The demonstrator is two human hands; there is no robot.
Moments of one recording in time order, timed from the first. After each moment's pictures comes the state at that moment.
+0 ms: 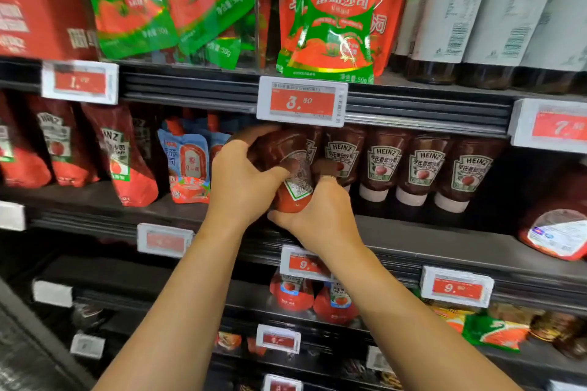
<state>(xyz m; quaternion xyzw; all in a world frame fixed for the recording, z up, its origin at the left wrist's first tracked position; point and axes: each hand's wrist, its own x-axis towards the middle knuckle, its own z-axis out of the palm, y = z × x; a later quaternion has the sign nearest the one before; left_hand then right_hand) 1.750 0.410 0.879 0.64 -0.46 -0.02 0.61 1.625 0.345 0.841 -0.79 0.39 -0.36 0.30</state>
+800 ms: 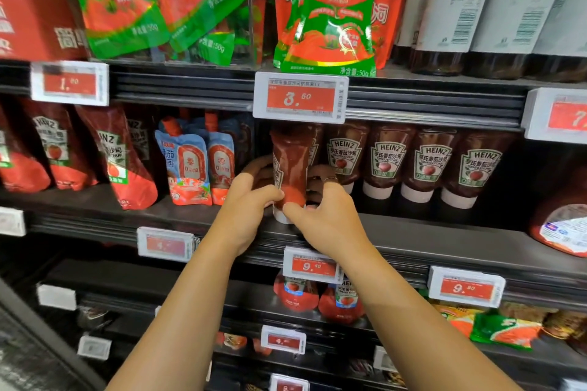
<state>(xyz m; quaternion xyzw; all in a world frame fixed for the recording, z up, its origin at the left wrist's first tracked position) 1.762 0.400 0.828 0.54 -0.40 -0.30 0.67 1.623 0.329 0.824 -0.76 0.37 -0.35 0.41</state>
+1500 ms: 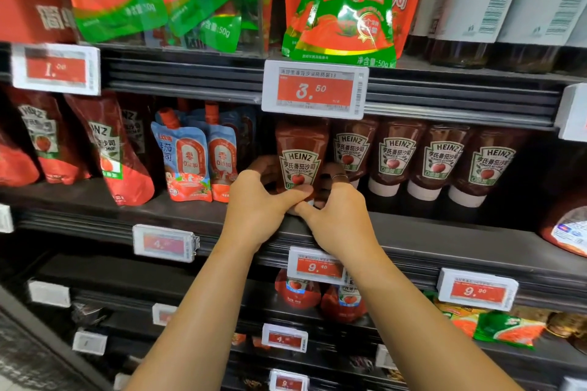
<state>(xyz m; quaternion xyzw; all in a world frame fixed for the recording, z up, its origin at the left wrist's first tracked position) 1.754 0.392 0.828 0.63 -0.43 -0.18 0.62 1.624 0.318 0.819 -0.78 0.40 -0.36 0.34</state>
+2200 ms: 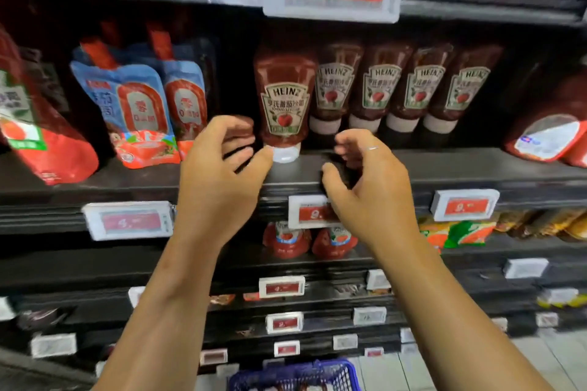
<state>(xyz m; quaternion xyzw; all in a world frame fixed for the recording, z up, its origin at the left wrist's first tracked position) 1.767 0.433 0.812 0.57 -0.49 -0.16 0.64 1.581 0.368 0.805 -0.78 0.44 -0.43 0.14</state>
